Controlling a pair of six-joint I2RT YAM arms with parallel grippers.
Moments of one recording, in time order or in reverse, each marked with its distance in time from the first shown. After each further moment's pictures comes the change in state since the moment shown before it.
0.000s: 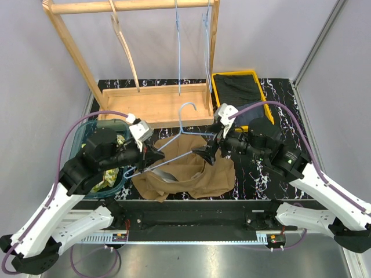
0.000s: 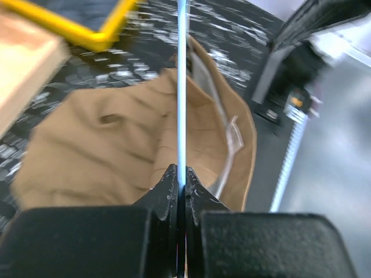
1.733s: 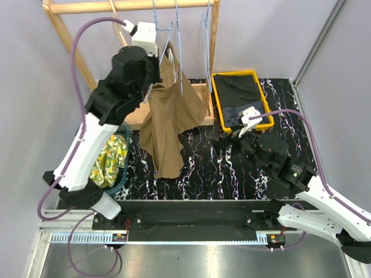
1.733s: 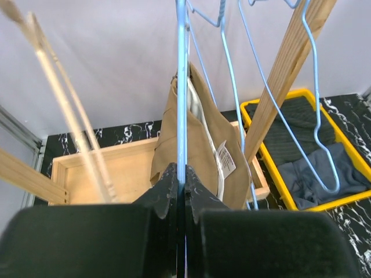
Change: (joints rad) left arm 0.004 0.768 1.063 -0.071 -0.996 -0.032; right arm 0.000 -0.169 -0.227 0.096 0.516 0.179
